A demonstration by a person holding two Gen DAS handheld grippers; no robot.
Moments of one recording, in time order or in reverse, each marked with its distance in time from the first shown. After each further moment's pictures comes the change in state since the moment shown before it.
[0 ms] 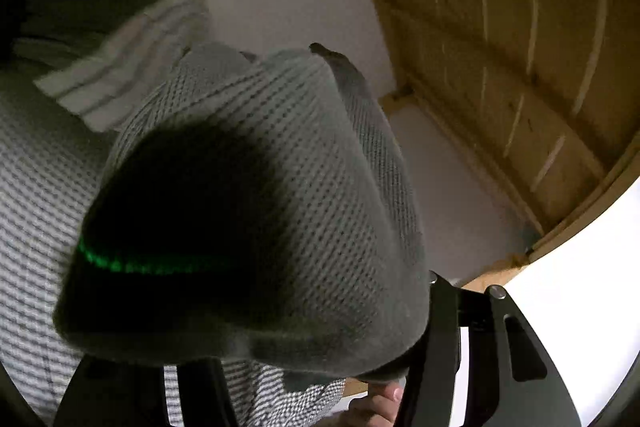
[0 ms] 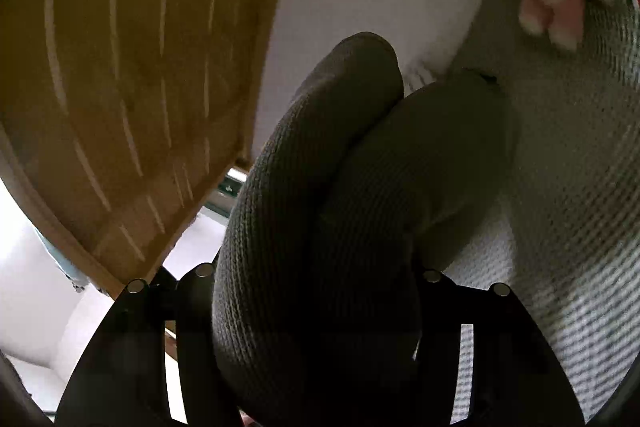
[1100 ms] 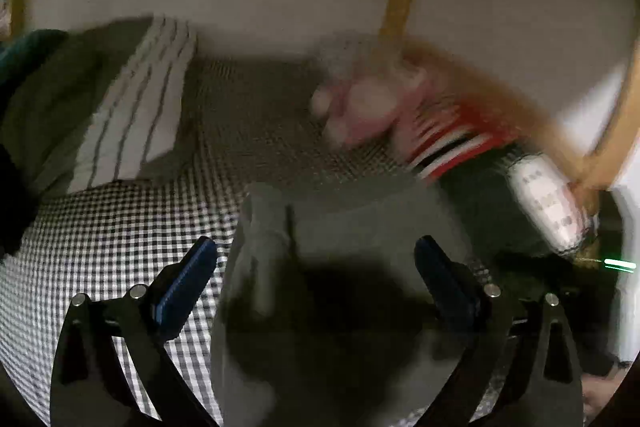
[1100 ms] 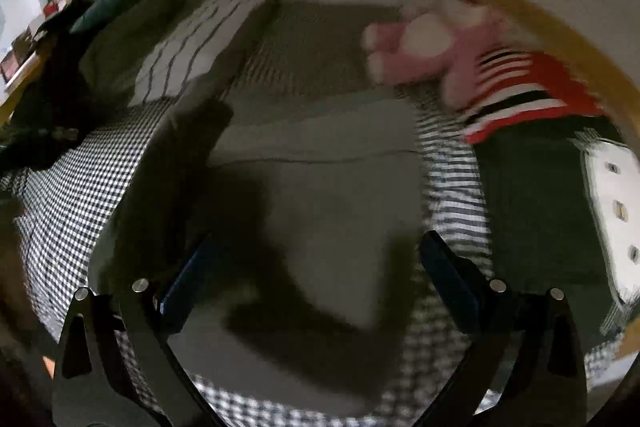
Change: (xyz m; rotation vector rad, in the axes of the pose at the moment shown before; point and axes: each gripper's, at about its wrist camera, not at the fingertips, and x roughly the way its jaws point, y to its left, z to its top) left arm 0.160 -0.008 -0.157 0.672 0.297 0.698; right arm -0.033 -0.076 -0.005 -0.764 0.432 -0.994
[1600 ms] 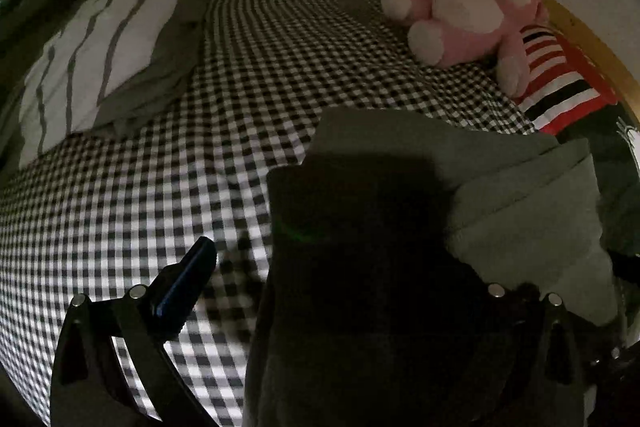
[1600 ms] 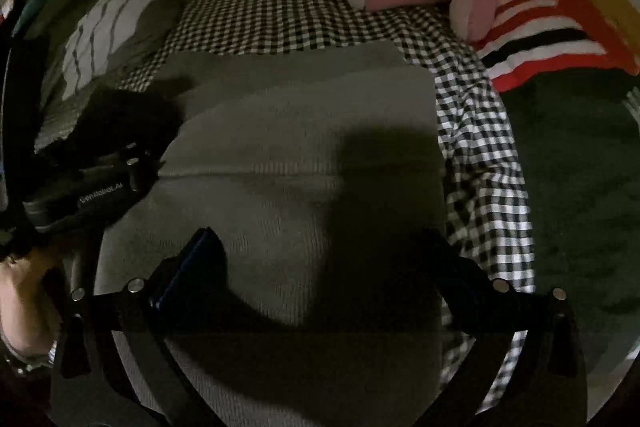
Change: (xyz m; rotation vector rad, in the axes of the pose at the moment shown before) left arm 0.165 0.058 0.011 -0.030 0.192 0.082; right arm 0.119 -0.028 0.035 0.137 0.221 -0.052
